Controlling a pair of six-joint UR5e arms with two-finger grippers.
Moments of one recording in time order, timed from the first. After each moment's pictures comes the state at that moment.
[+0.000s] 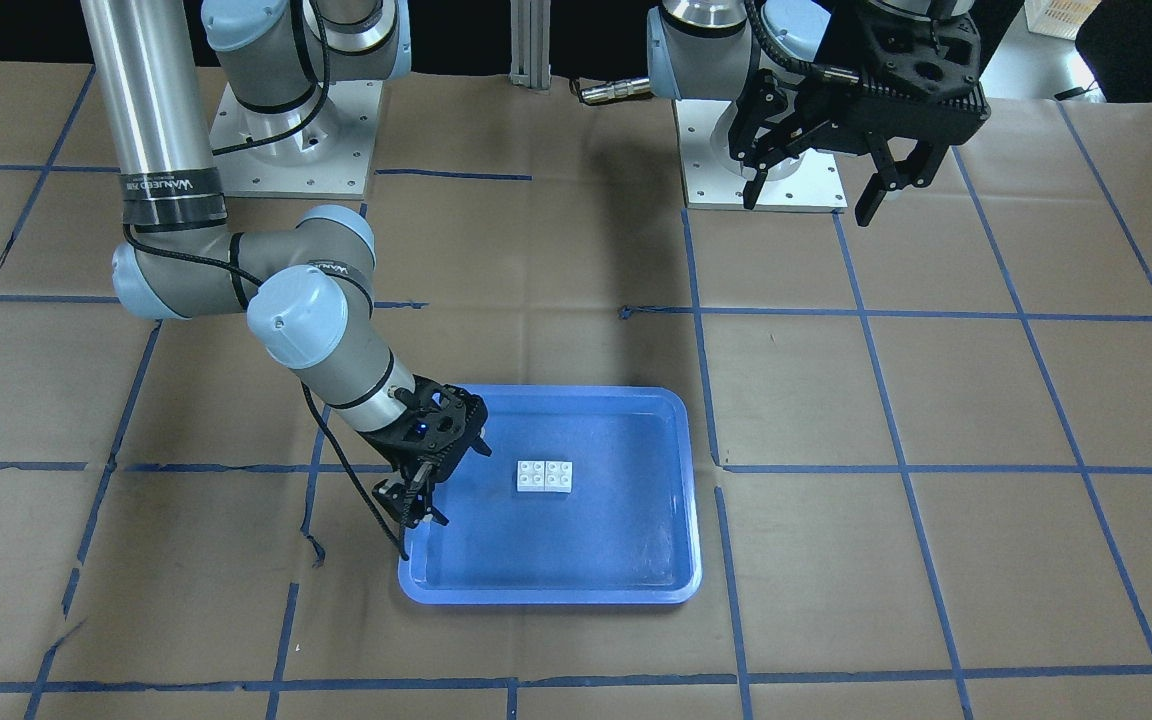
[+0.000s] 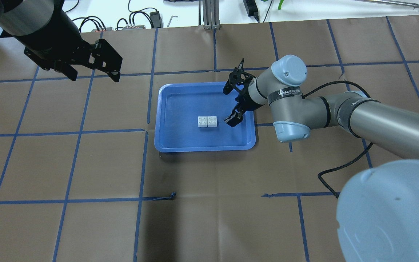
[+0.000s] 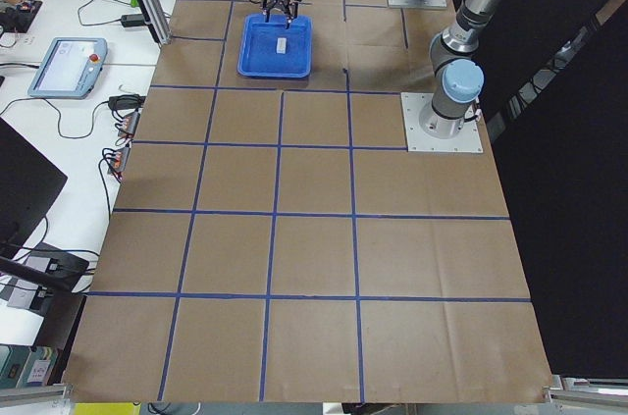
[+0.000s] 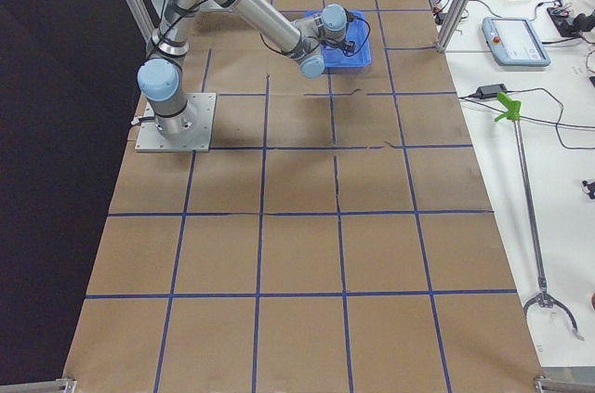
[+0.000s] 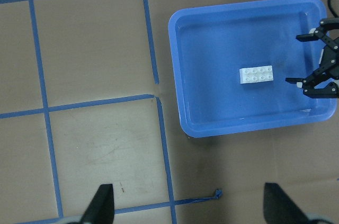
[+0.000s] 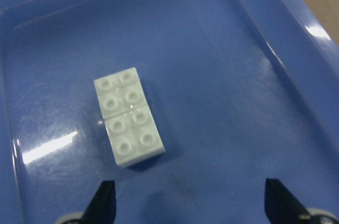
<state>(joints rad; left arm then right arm) -1.57 -1.49 -1.54 -1.56 1.52 0.12 1.70 -1.11 1.89 -2.59 -1.24 -0.83</state>
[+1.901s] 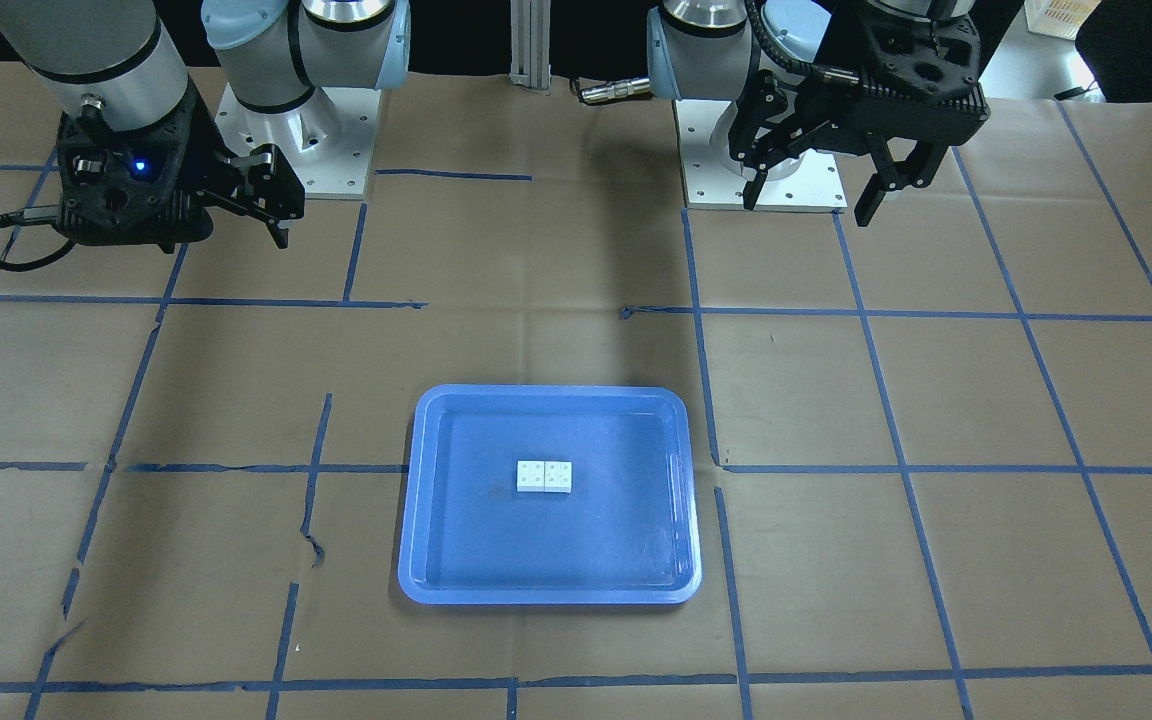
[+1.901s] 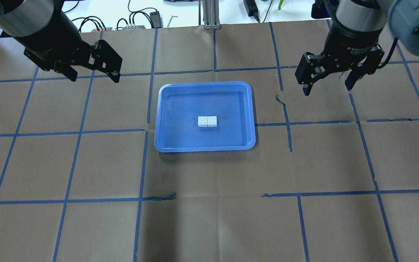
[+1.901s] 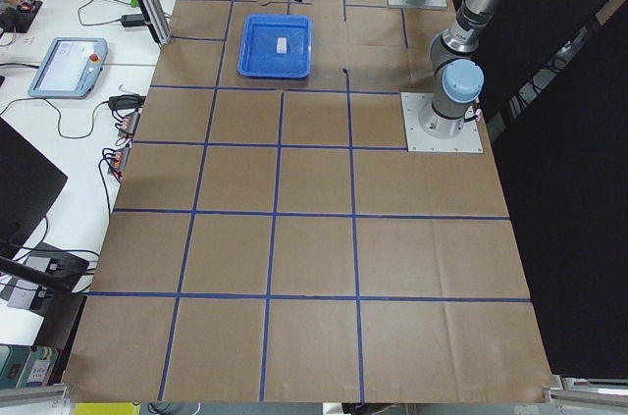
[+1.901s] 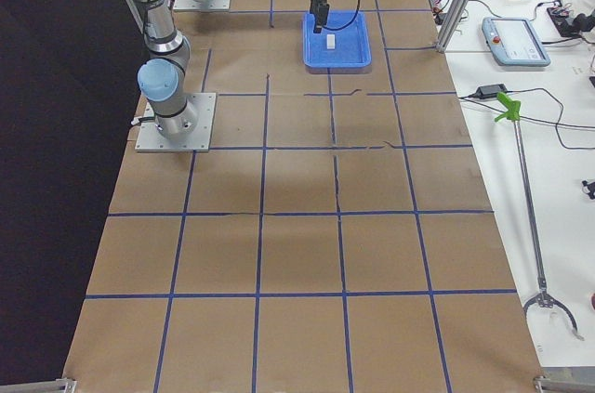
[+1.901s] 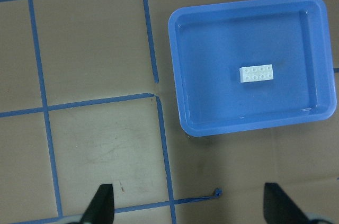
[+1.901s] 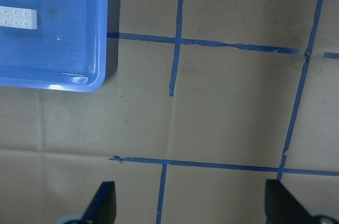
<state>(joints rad) -1.57 -1.48 -1.54 -1.56 1.52 0.12 1.57 -1.55 1.53 -1.45 -1.60 -0.09</state>
